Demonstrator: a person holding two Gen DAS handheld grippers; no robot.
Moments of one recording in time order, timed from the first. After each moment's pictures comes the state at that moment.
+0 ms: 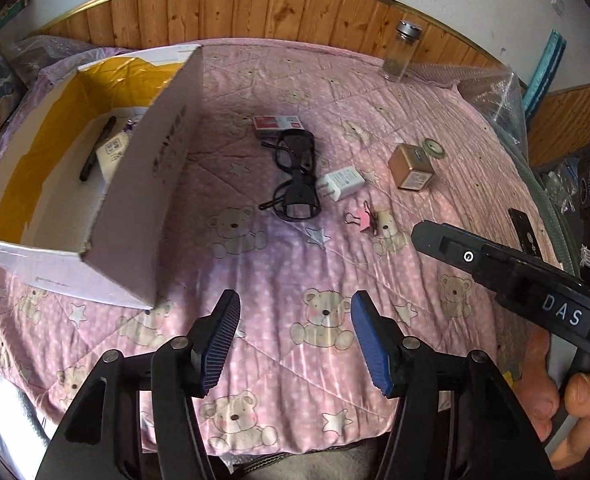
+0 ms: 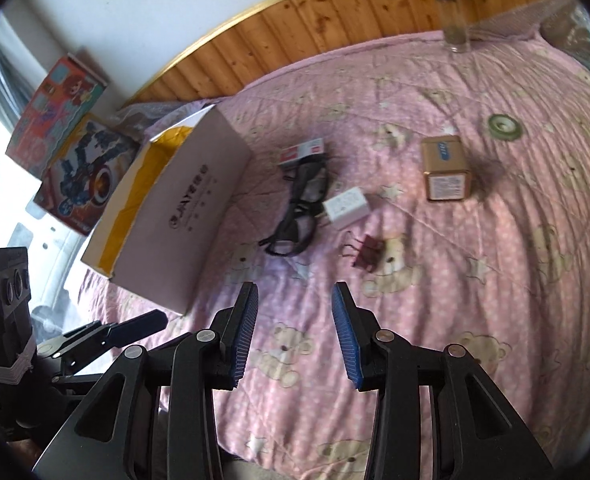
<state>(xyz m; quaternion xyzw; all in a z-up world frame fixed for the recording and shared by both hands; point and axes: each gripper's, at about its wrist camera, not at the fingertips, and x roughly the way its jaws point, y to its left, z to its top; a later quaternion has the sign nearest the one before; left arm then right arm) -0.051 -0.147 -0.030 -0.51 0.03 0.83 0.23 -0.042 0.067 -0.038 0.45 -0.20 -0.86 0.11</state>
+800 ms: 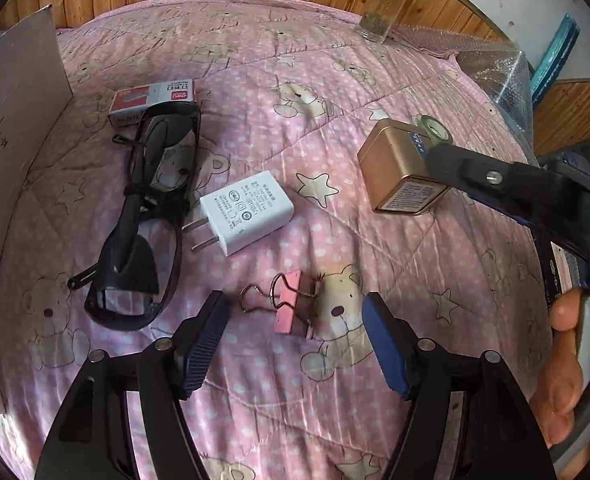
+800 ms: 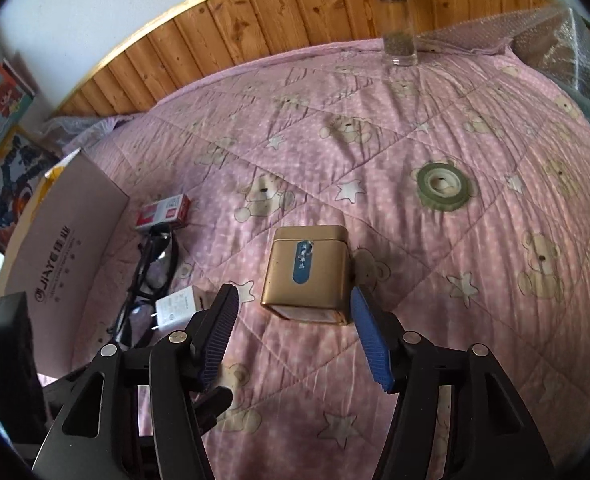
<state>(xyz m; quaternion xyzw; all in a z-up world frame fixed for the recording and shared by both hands) -0.131 -0.016 -0.119 -0.54 0.03 0.80 0.26 -0.173 0.127 -0.085 0.47 -0.10 -0.88 0.03</state>
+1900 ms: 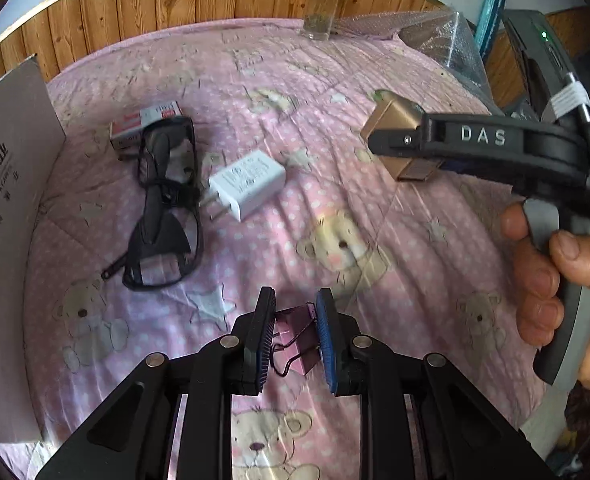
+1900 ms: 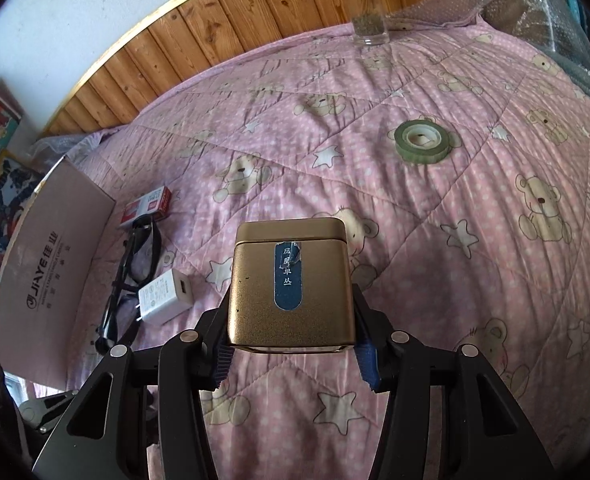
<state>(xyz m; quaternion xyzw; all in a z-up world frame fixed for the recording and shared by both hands) -0.093 -0.049 -0.118 -0.49 0.11 0.80 0.33 -0.136 0.139 -0.101 0.45 -0.18 -0.87 0.01</state>
